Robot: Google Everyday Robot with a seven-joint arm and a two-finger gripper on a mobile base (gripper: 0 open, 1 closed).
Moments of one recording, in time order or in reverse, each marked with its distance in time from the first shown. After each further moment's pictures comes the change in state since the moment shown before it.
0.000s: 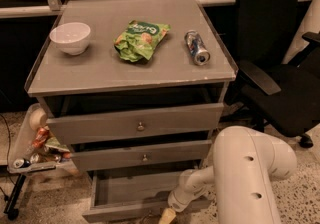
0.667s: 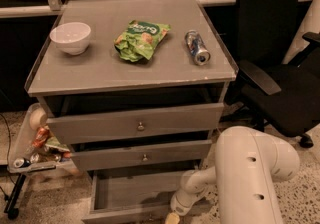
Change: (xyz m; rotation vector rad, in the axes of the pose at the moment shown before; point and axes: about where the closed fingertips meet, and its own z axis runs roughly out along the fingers) arm 0.022 0.018 -0.004 -0.064 0.062 -0.050
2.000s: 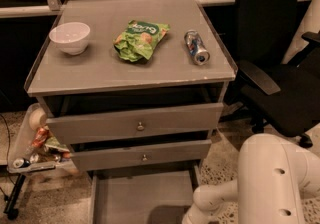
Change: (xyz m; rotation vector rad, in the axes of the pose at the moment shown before) arm 0.074 0.078 -0.008 -0.138 0.041 0.029
